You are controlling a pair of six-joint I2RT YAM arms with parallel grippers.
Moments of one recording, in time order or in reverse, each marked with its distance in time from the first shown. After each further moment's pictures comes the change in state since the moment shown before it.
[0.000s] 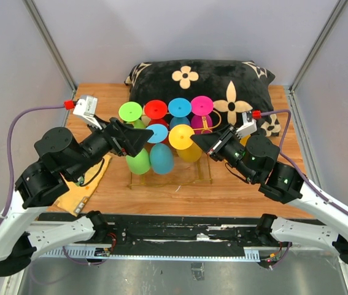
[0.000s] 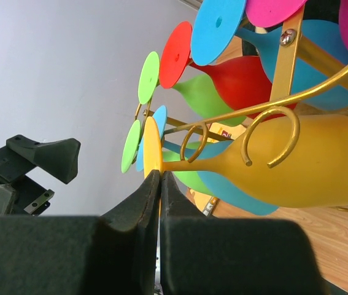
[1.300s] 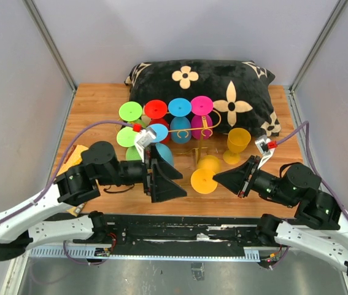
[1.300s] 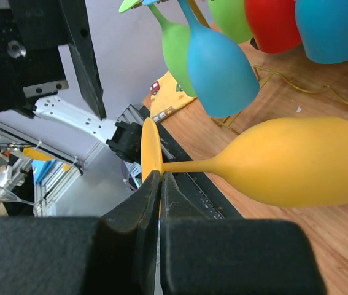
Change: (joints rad) left arm -0.176 0.000 -0.302 0.304 0.609 -0.129; right arm -0.011 -0.393 -0.168 -0.232 -0.386 -0.466
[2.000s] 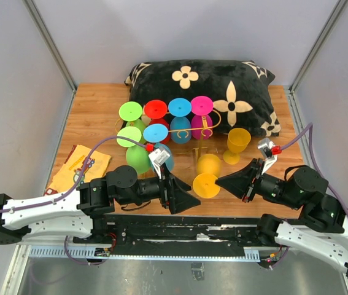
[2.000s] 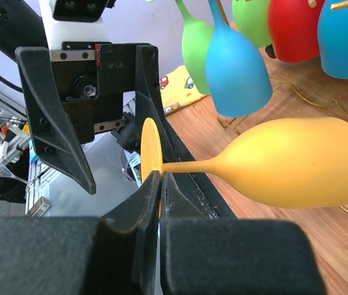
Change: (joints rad) left arm -0.282 0.035 -0.235 0.182 -0.425 -0.060; right arm 0.000 -0.048 0.000 -0.013 -0.080 -0.107
